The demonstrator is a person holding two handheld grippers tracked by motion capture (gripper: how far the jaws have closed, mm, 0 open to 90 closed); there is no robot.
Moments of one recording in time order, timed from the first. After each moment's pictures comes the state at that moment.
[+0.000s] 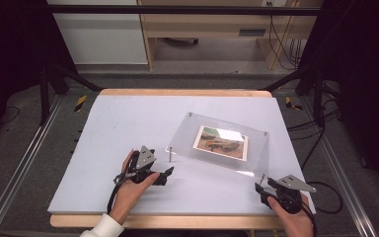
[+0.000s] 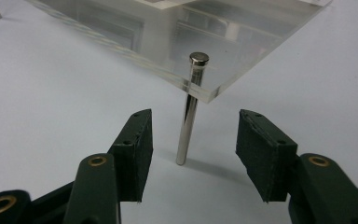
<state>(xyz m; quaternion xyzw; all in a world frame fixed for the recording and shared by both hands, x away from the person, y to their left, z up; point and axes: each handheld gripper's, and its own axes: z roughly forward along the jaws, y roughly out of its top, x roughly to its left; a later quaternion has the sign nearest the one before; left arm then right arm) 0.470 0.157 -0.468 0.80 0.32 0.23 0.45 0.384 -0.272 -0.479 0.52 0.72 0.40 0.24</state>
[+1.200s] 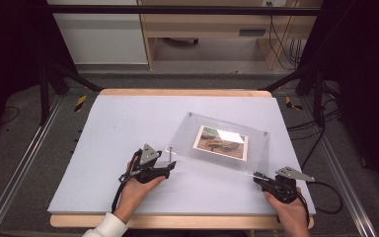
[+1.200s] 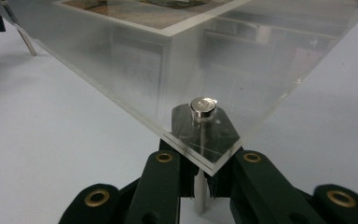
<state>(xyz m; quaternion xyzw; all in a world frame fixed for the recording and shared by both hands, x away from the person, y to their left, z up) 0.481 0.147 -0.473 0.79 0.37 0.20 0.46 0.411 -0.274 -0.484 0.52 0.70 0.46 0.17</state>
